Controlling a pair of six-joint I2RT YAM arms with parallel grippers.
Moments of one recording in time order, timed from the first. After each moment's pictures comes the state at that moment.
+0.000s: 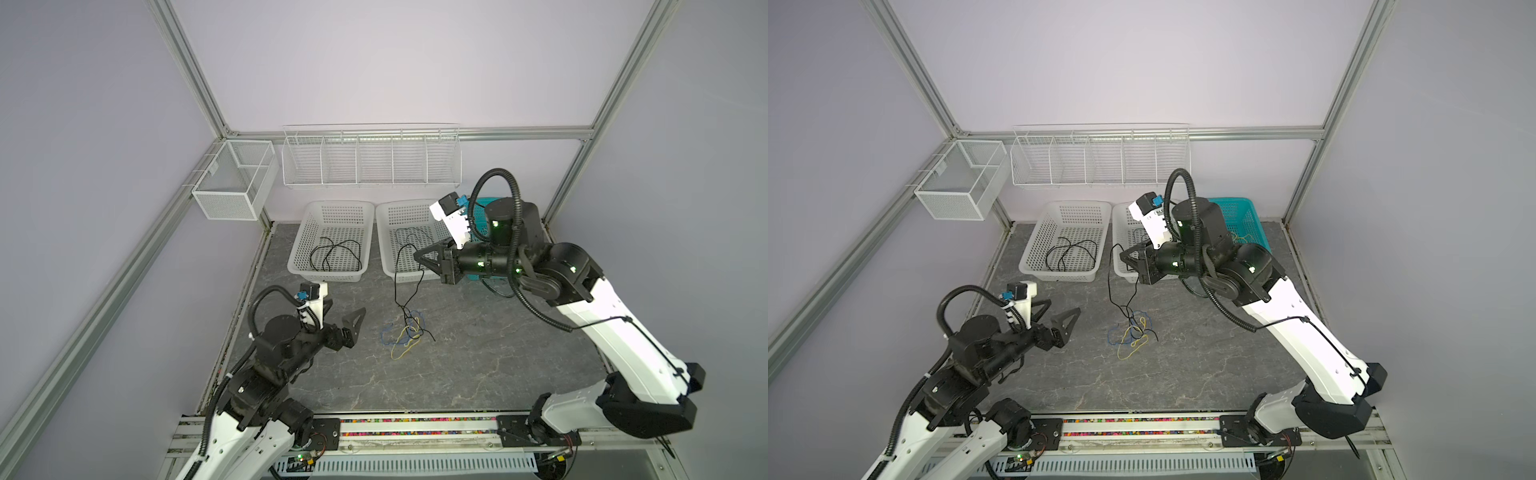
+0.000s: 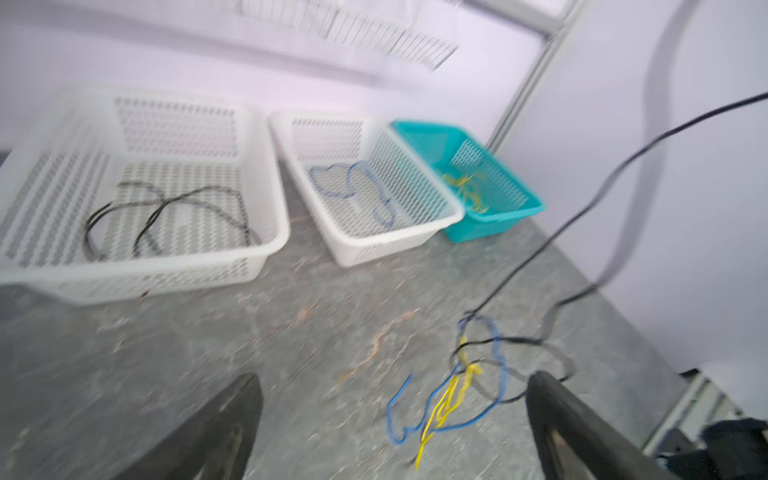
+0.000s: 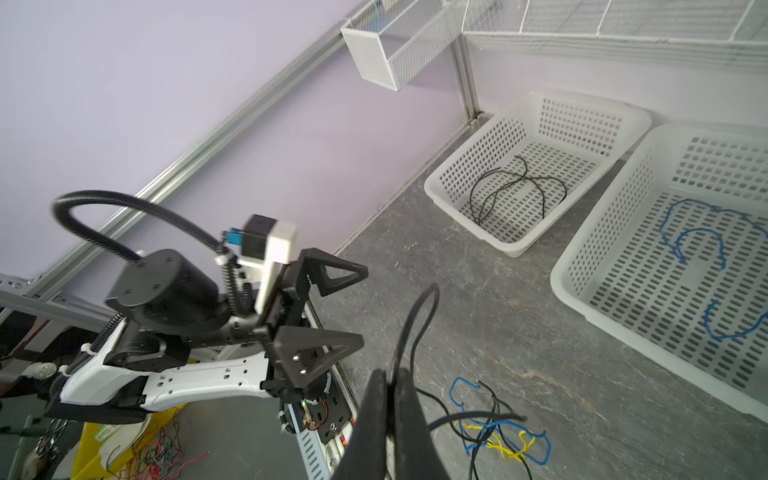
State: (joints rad) left arm -0.57 0.45 0.69 -0.42 0.12 -0.32; right arm 0.84 1.44 1.88 -0.88 -0.31 0.34
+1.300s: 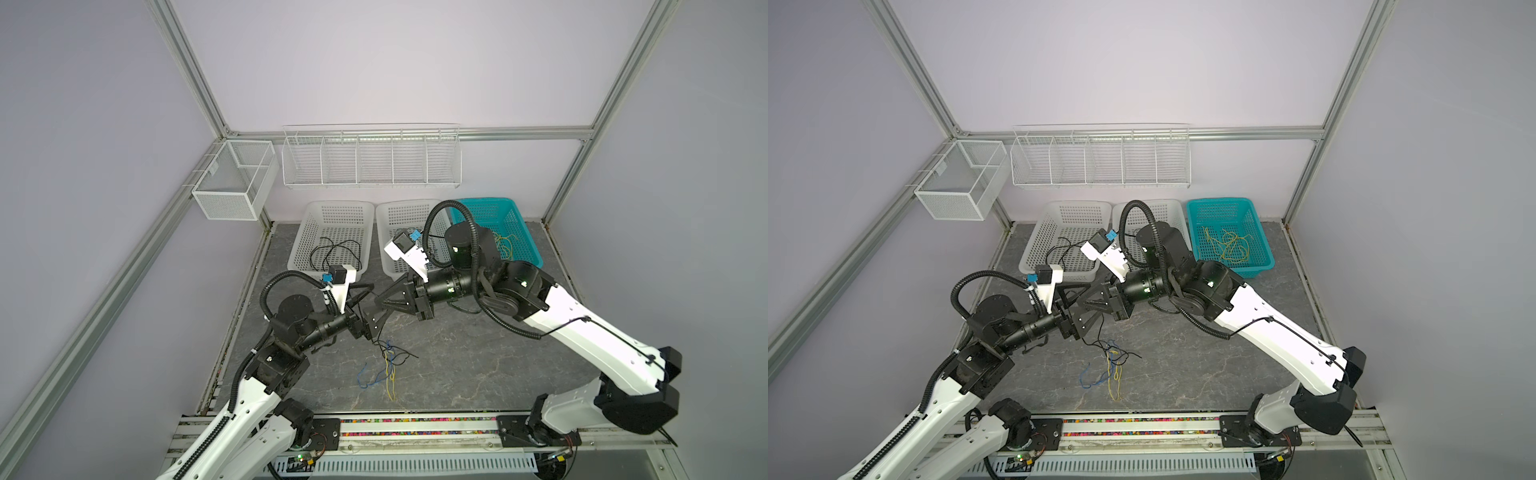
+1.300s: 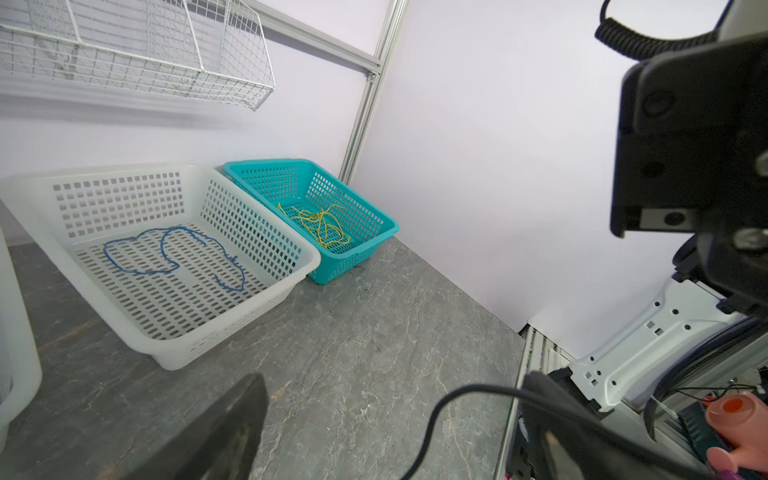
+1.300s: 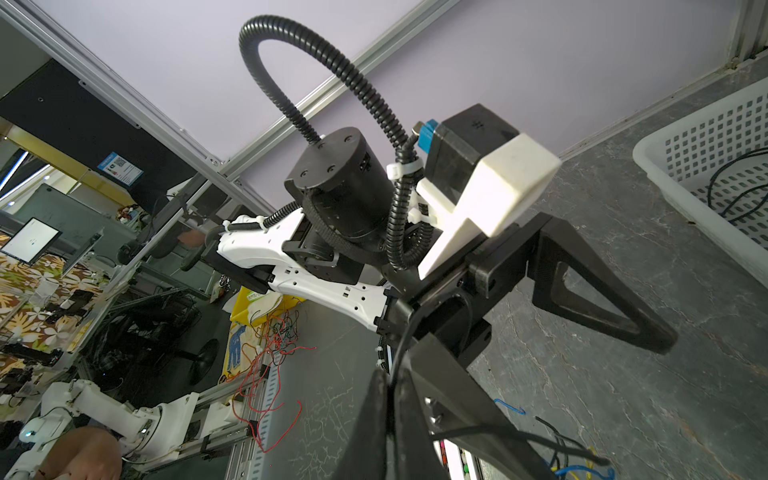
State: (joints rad) left arm -0.57 0.71 0.68 -0.01 0.50 -0.36; right arm 0.99 1.45 1.69 -0.63 -0.66 0.34
